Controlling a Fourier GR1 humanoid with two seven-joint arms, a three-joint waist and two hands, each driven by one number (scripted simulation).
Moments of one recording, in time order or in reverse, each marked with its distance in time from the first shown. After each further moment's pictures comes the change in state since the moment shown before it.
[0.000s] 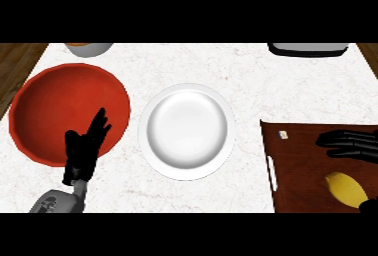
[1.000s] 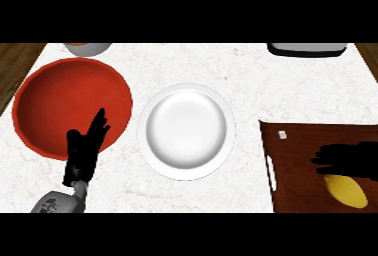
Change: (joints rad) left arm 0.011 -0.015 0.010 -0.032 -0.048 0.014 0.051; right arm -0.162 -0.055 0.310 0.333 0.537 -0.253 -0.196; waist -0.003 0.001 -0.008
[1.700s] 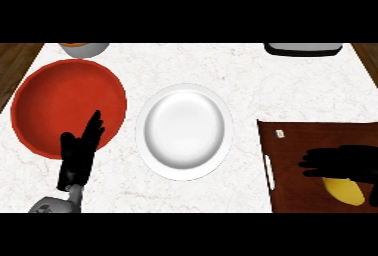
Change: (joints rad) left arm 0.039 -0.003 0.028 -0.057 -0.030 -0.012 0.035; right arm -0.055 0.109 0.078 0.144 0.089 -0.058 -0.021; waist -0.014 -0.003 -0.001
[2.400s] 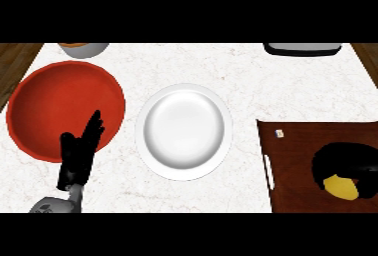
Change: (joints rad) left arm 0.003 -0.021 0.028 0.003 -0.026 -0.026 -0.003; right arm -0.044 0.085 0.010 0.100 0.052 -0.072 -0.035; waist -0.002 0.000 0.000
